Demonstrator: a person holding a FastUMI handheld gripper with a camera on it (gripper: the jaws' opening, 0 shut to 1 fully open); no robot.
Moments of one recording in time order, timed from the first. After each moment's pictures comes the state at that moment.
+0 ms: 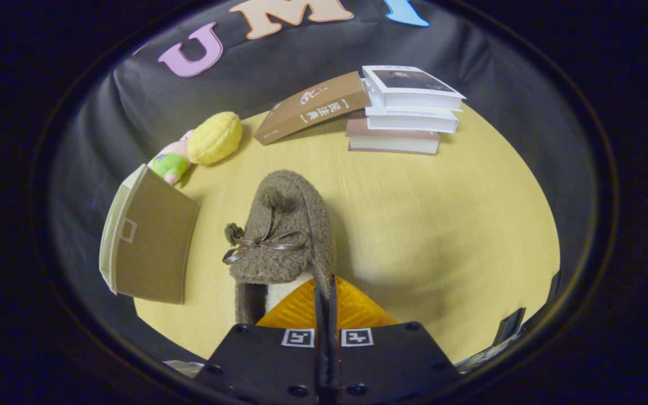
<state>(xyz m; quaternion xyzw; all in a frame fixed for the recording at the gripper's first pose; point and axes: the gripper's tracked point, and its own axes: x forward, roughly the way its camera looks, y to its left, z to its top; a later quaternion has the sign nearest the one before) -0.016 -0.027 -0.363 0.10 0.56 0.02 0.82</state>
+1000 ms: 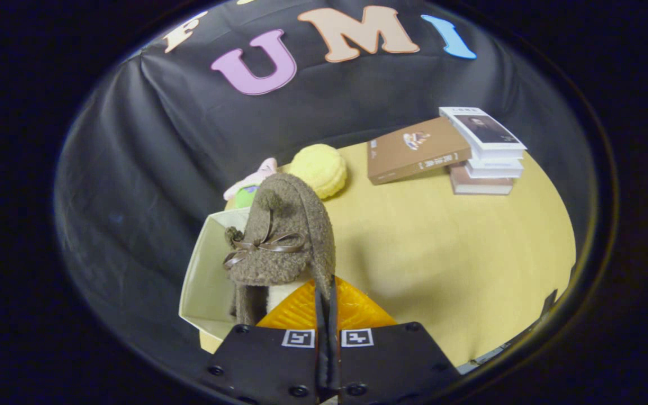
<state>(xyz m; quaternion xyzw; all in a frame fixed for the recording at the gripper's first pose) 0.027 0.192 -0.250 0.15 0.50 0.08 0.85</state>
